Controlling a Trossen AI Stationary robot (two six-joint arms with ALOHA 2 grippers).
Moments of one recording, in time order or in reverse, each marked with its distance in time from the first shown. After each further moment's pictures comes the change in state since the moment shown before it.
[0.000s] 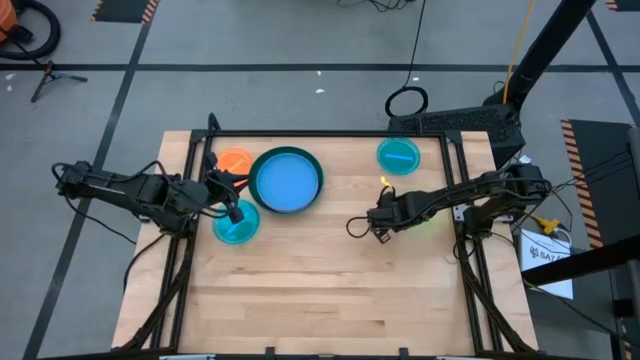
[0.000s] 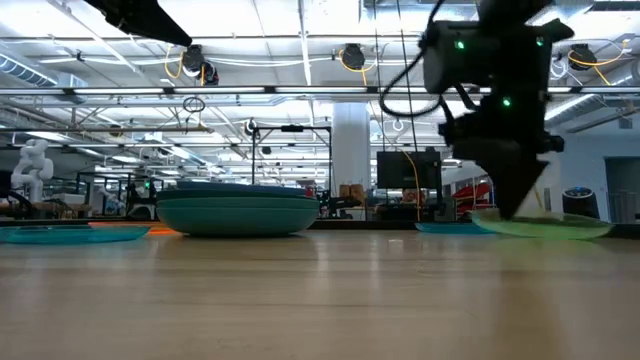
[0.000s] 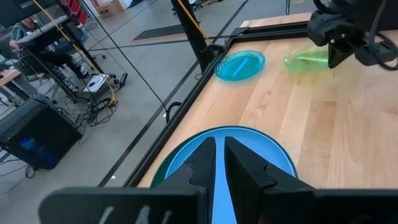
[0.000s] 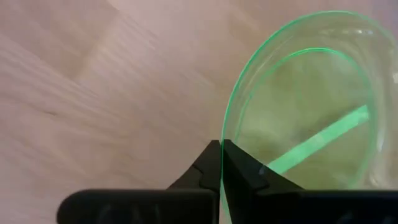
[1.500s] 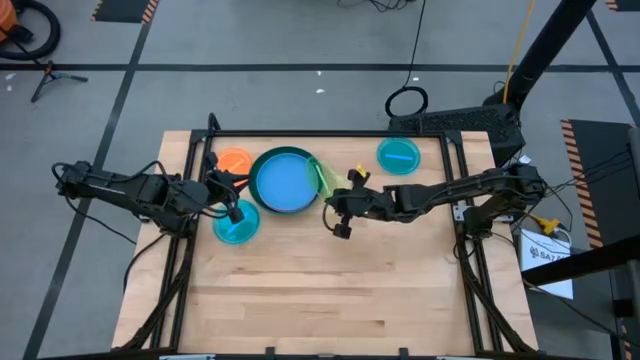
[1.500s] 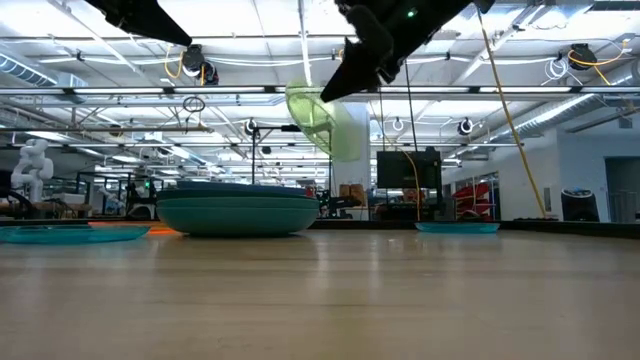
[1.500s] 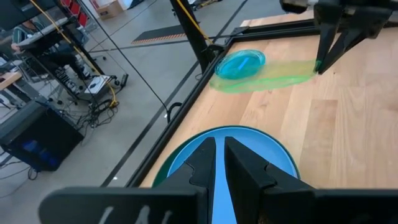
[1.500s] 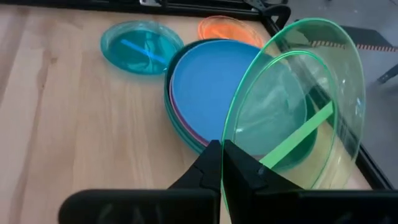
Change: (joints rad) left arm 0.000 0.000 0.000 0.001 0.000 0.014; right arm 0.007 0.028 0.234 0.772 0.129 -0.953
